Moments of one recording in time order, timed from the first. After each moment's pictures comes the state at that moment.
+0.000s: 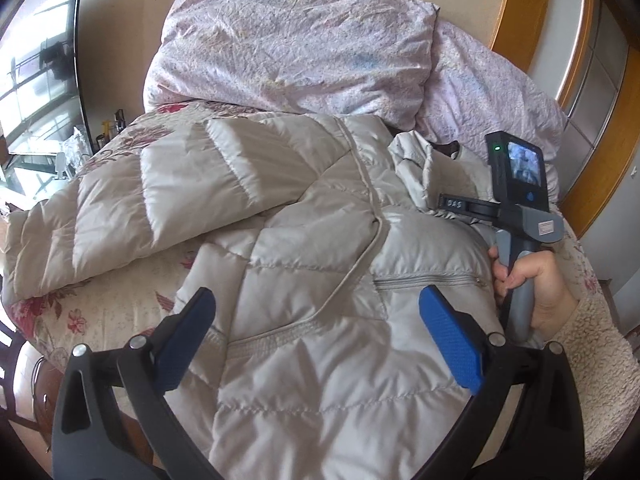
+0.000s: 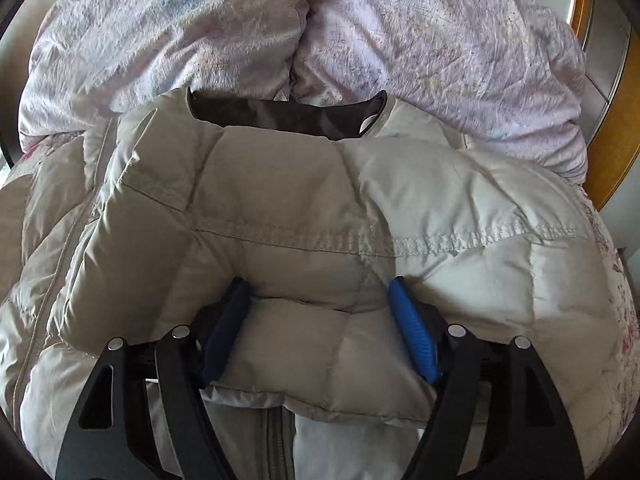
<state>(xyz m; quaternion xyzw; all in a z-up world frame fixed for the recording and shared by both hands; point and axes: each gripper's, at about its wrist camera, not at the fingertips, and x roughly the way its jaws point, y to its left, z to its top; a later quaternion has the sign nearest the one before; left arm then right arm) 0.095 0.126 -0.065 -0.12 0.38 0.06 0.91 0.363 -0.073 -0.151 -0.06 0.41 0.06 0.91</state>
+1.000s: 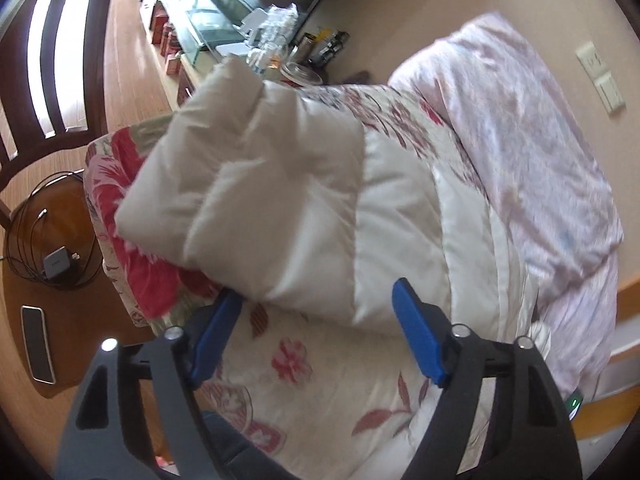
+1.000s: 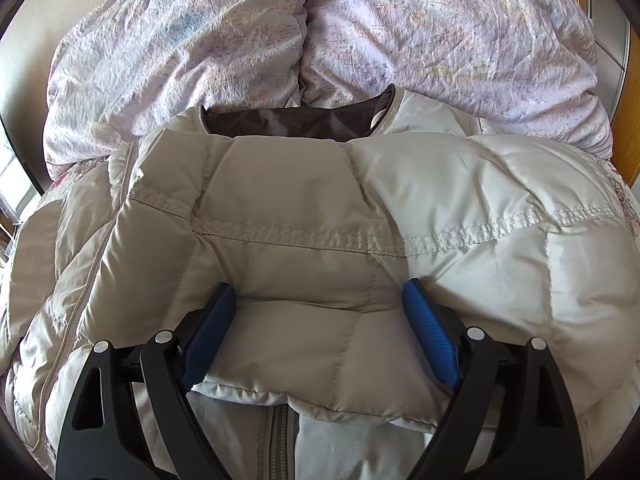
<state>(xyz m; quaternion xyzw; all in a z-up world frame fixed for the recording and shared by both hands) 0.028 0.368 -0.110 -0.45 0.34 0.28 0.77 0.355 -0.096 -0.155 0.01 0.40 0.11 0.91</state>
